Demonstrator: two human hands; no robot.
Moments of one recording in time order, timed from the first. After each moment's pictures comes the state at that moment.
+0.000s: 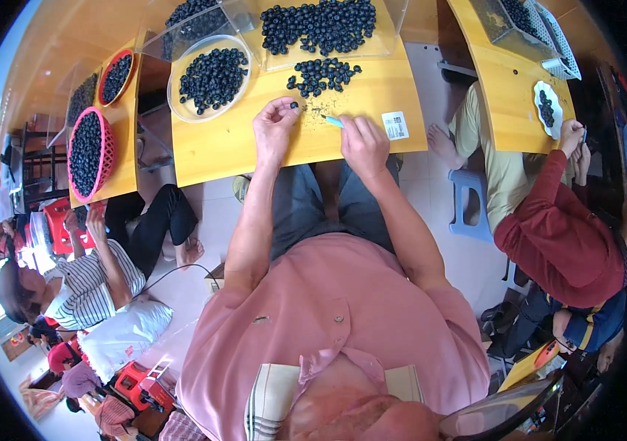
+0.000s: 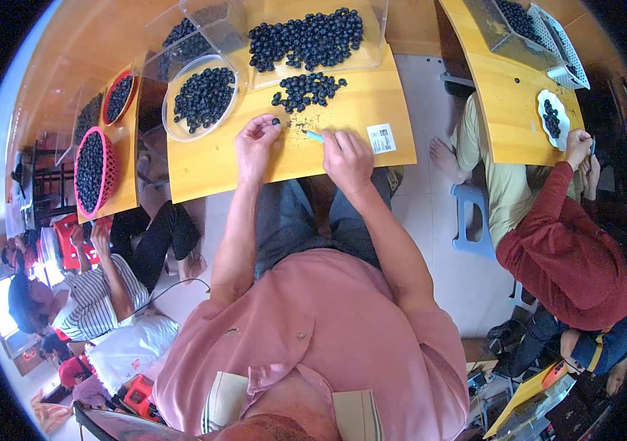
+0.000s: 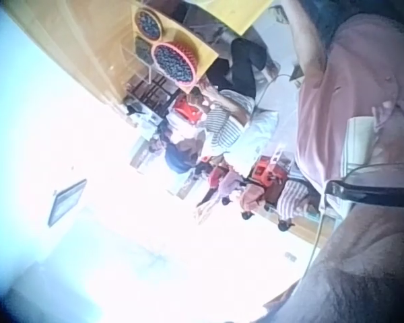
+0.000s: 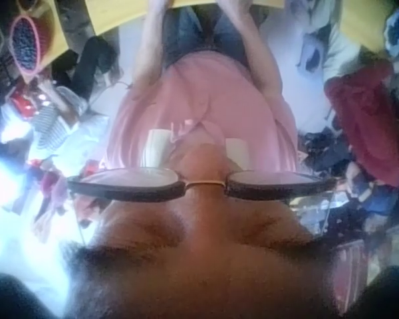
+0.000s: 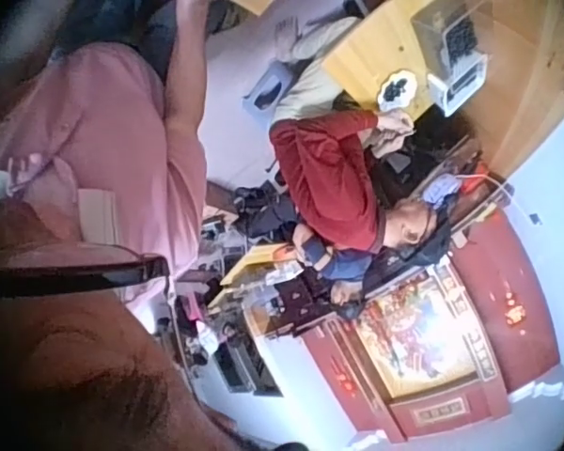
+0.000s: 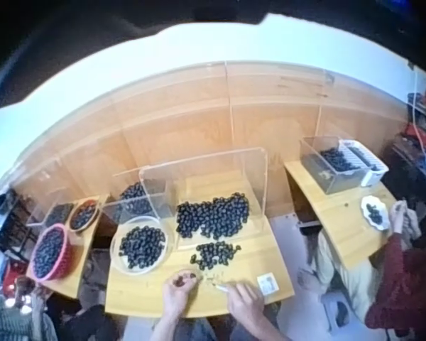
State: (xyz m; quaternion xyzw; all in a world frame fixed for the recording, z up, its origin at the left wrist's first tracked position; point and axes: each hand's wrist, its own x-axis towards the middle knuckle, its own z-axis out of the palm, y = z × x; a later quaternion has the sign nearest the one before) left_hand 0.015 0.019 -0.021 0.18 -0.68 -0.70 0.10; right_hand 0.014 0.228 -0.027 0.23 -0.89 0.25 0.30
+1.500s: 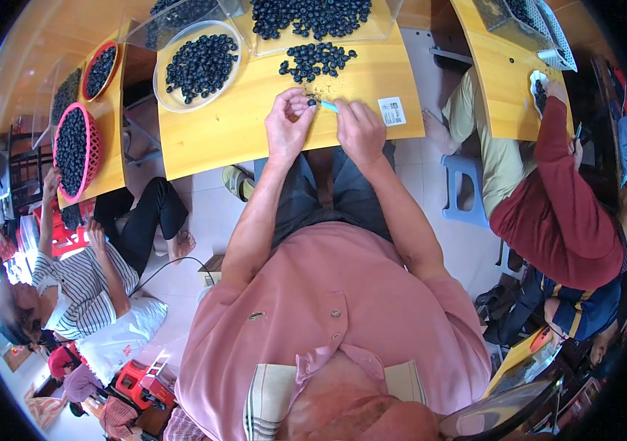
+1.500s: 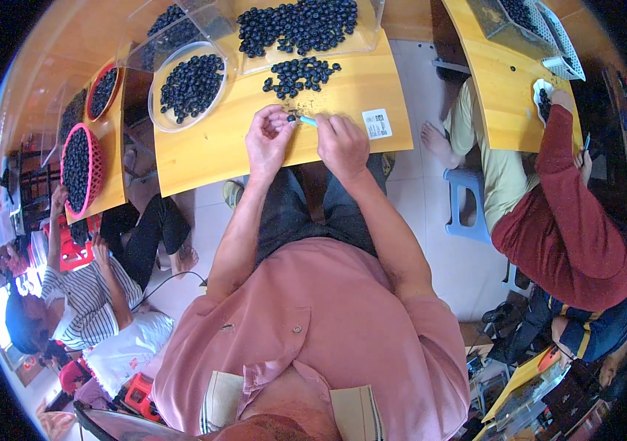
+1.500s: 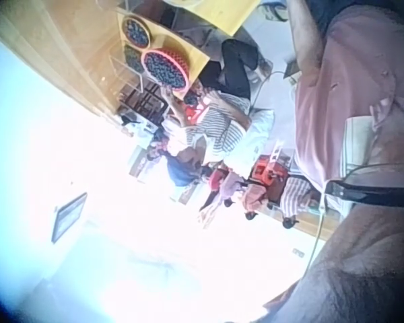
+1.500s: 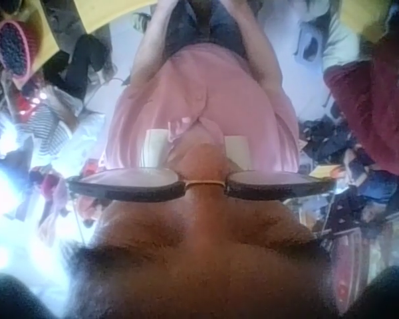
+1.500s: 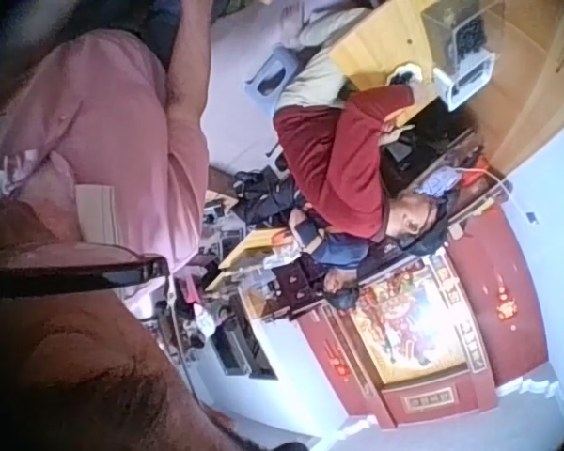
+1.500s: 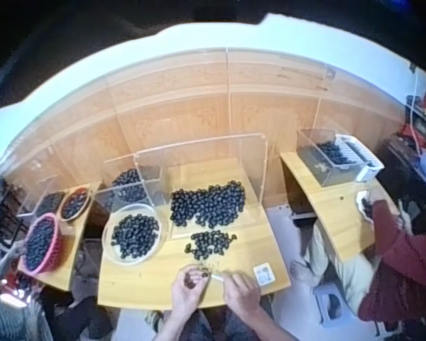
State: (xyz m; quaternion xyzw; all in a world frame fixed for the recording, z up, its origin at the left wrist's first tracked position) left_hand 0.033 0.053 -0.031 0.06 -0.70 -0.70 0.14; right_hand 0.014 0.224 -0.027 0.23 -0.89 0.24 0.30
